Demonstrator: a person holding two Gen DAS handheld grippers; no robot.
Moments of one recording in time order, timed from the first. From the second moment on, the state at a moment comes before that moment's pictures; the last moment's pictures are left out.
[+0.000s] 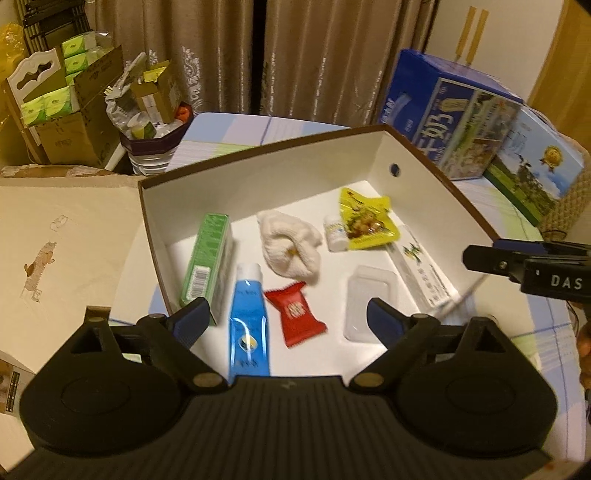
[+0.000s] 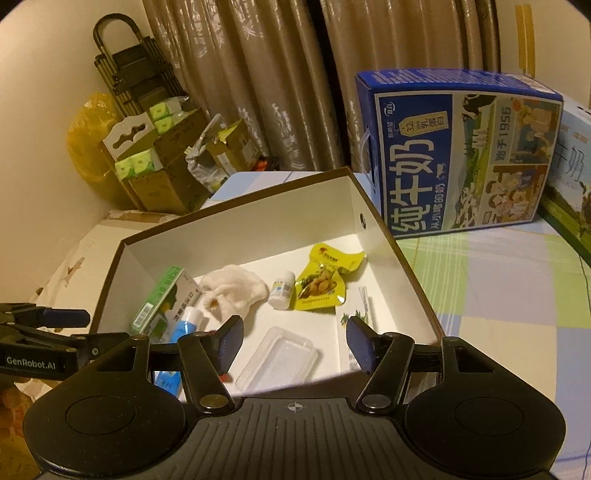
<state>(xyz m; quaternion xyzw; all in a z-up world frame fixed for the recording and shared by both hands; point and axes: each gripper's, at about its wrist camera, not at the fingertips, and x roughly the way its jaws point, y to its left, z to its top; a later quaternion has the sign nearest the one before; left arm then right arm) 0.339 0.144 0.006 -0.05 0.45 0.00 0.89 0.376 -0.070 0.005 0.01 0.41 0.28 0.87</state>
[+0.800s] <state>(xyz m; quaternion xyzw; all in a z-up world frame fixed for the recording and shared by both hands) 0.239 0.101 0.016 -0.05 0.46 -0.01 0.89 0.255 -0.126 0.013 0.05 0.42 0.27 0.87</state>
